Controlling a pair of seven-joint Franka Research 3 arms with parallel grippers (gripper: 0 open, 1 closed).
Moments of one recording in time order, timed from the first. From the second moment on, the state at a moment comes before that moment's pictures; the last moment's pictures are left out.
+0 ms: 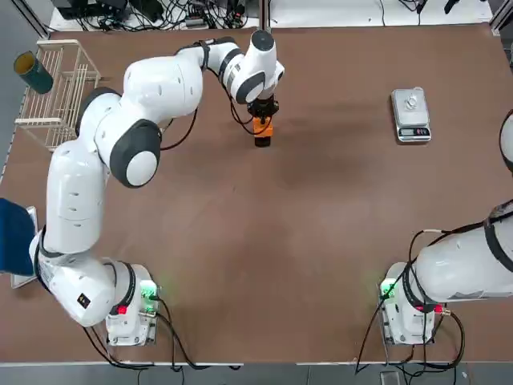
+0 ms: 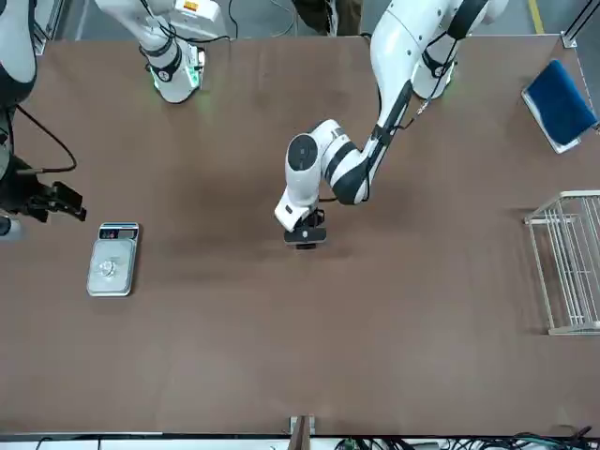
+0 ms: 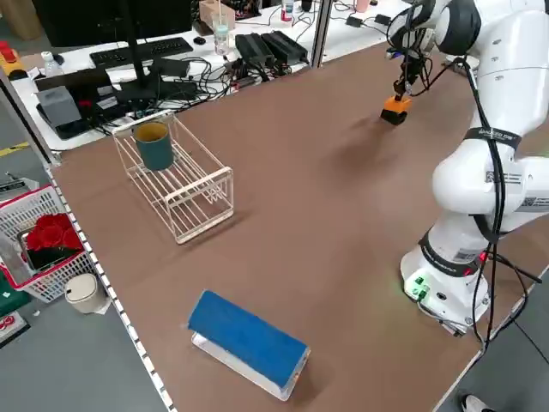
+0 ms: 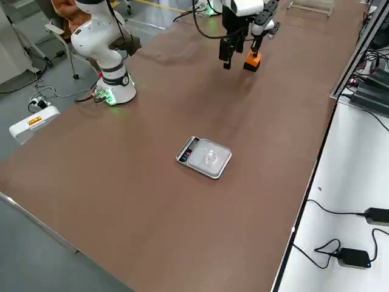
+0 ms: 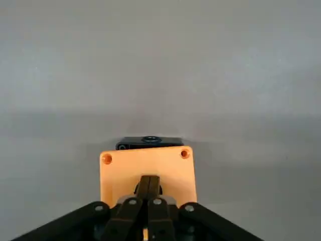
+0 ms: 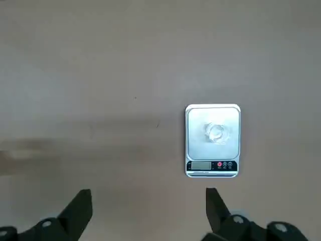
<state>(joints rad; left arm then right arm) -0.67 0.75 -0.19 -1.45 0.20 2.23 -0.95 0.01 0.13 -0.05 -1.52 0.05 1.69 -0.04</state>
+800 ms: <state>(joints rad) -0.67 0.75 -0.19 -1.45 0.20 2.23 -0.95 -0.01 0.13 -0.05 -1.51 0.04 1.67 0.01</state>
